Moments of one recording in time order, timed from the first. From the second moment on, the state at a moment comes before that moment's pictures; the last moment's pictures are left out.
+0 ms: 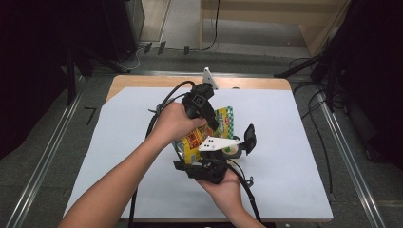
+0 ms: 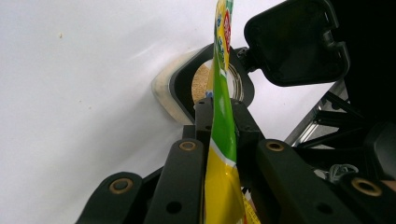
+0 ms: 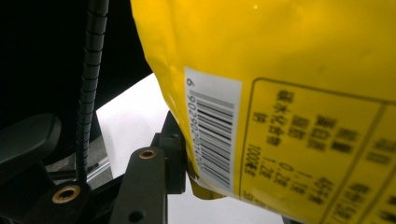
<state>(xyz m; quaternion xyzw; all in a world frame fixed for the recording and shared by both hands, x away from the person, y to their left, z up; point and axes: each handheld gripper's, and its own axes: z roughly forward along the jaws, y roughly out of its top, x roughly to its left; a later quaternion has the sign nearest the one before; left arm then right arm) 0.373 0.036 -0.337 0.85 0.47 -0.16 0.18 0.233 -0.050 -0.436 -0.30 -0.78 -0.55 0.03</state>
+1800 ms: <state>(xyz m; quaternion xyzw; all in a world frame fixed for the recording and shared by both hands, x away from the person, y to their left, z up) 0.382 0.048 -0.334 0.84 0.47 -0.16 0.19 0.233 -0.050 -0.434 -0.30 -0.78 -0.55 0.03</state>
